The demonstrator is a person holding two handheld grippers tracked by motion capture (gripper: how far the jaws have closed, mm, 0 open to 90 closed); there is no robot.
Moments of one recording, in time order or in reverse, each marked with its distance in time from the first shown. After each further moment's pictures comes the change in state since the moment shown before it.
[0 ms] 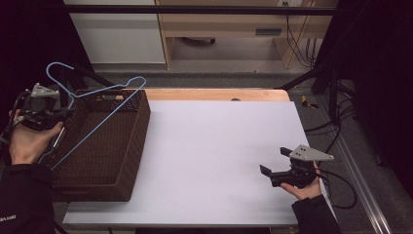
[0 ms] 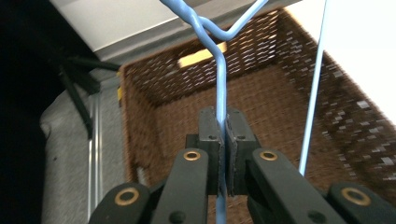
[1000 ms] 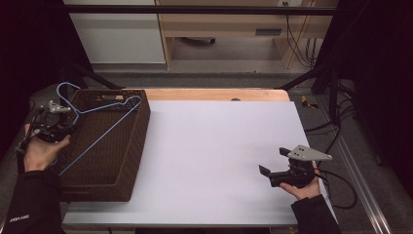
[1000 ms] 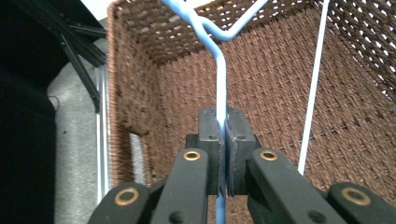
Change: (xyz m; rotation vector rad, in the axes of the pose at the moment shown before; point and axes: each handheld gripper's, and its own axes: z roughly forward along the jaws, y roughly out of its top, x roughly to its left) left arm -0.006 -0.040 0.055 0.110 0.022 0.023; right arm 0.001 -0.001 0.003 0.012 0.000 -0.006
